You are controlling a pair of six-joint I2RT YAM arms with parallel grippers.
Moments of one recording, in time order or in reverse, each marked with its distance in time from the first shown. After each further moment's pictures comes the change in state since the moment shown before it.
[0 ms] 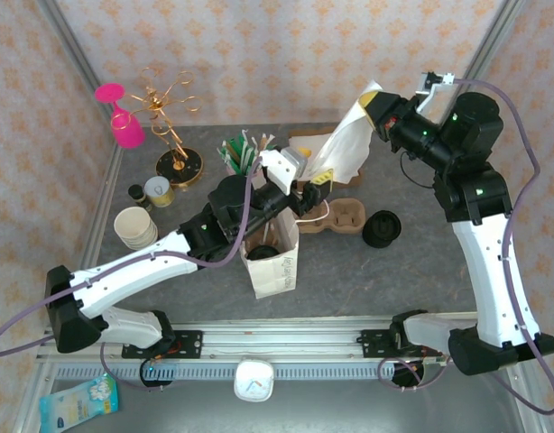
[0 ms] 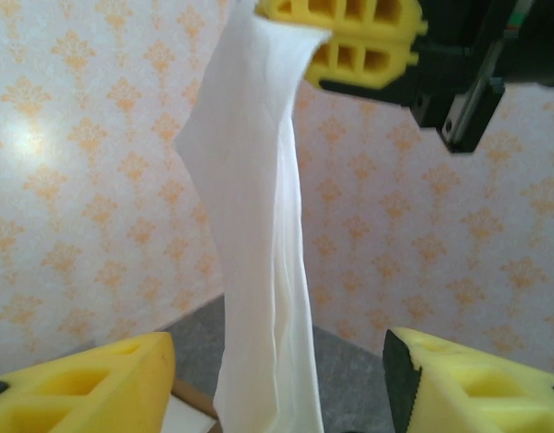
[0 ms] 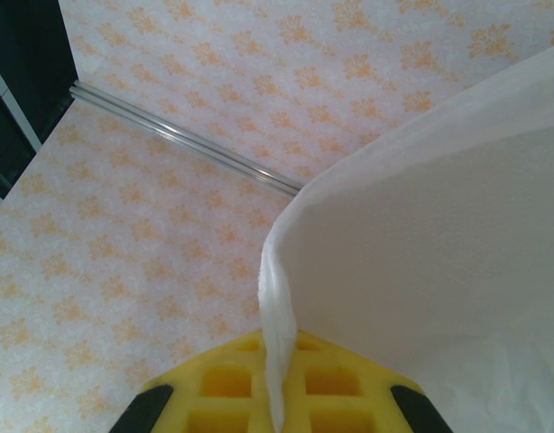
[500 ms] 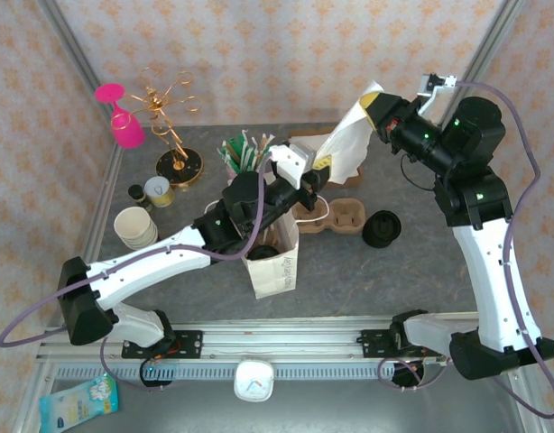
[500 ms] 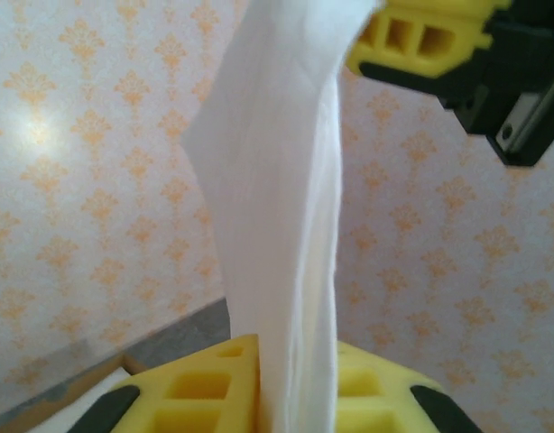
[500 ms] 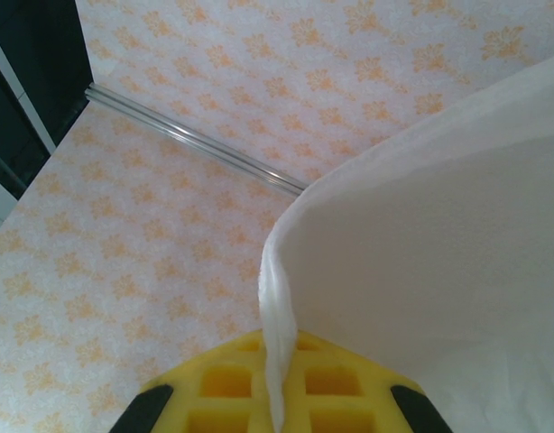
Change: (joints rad) left arm 0.001 0.079 0.045 0.038 -0.037 -0.039; right arm 0.004 -0.024 -0.027 0.035 0.002 0.008
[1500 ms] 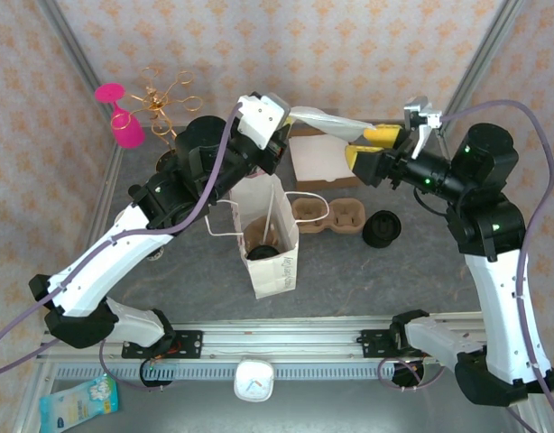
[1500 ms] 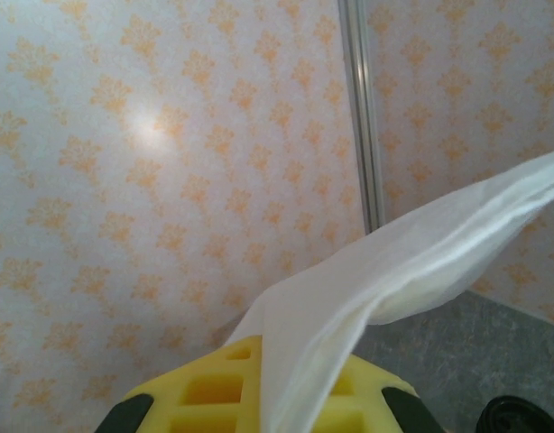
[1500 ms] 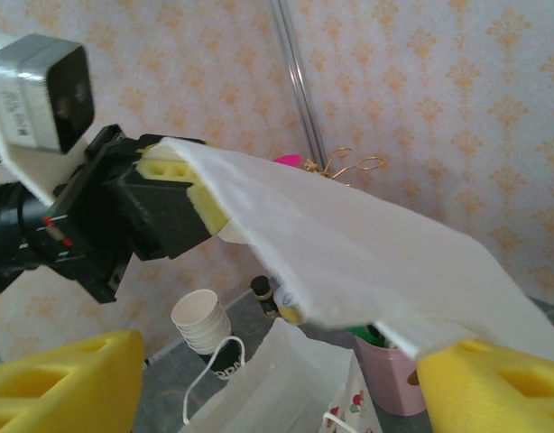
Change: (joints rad) left arm 0.140 -0.013 0.494 -0.695 -0.036 0.237; right arm 0.000 -0.143 -0.075 -0.158 -0.227 -0.868
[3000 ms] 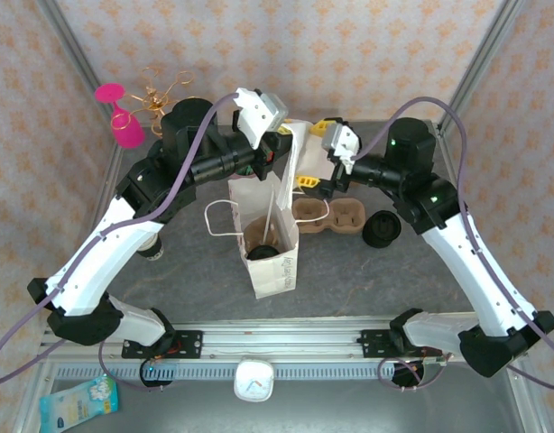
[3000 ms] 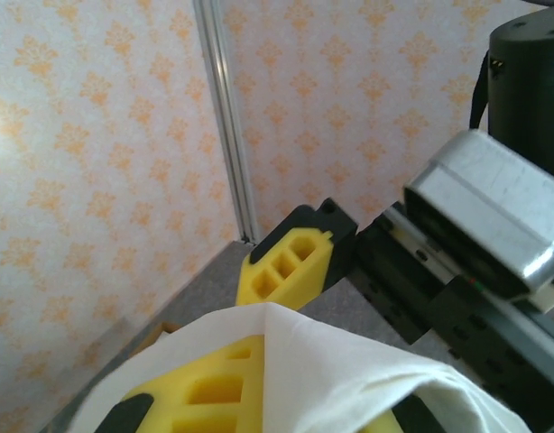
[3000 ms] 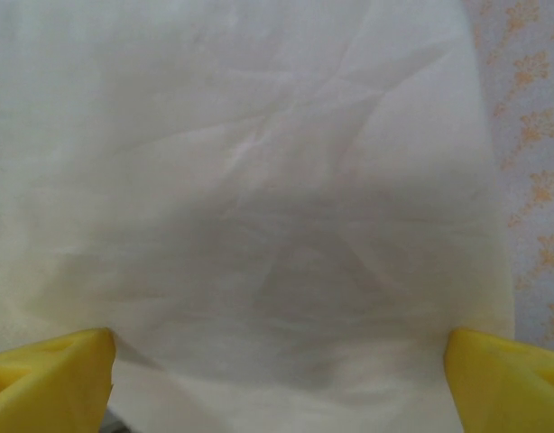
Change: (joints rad) left arm 0.084 0.029 0.133 -0.160 0.441 -0.081; right arm 0.268 0.160 -0.128 0.183 0.113 -0.738
